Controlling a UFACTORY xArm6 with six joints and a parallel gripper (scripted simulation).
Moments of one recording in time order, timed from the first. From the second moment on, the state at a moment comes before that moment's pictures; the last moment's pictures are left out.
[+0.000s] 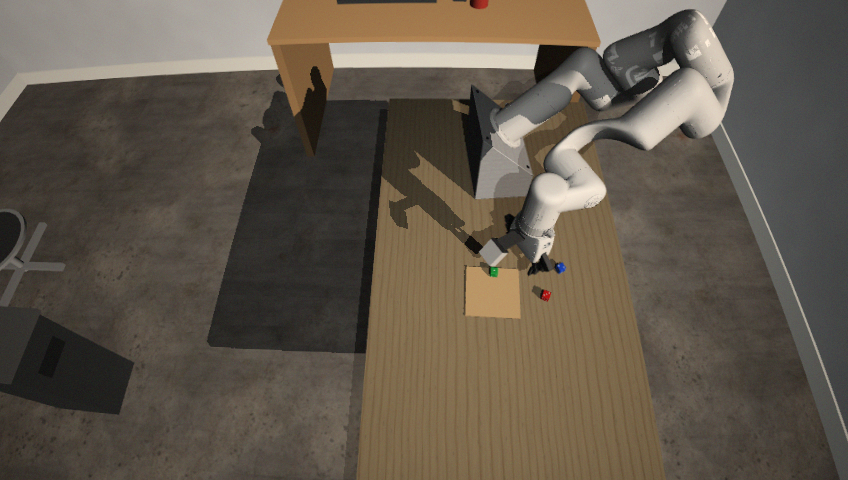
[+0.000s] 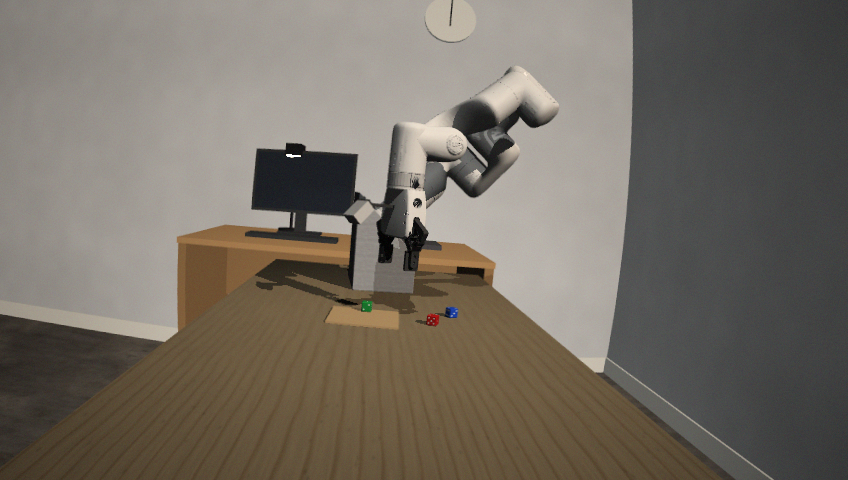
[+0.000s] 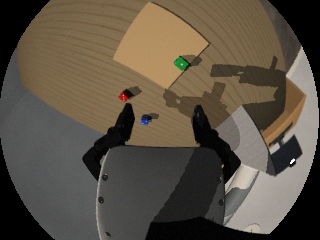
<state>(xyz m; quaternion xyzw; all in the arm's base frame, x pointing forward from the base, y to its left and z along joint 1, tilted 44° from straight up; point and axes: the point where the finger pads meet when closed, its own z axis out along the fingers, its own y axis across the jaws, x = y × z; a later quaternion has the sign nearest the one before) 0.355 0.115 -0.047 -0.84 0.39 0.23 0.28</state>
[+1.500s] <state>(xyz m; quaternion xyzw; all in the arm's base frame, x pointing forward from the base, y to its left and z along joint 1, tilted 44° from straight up) 0.330 0.198 0.019 -0.91 -0.18 0.02 0.37</state>
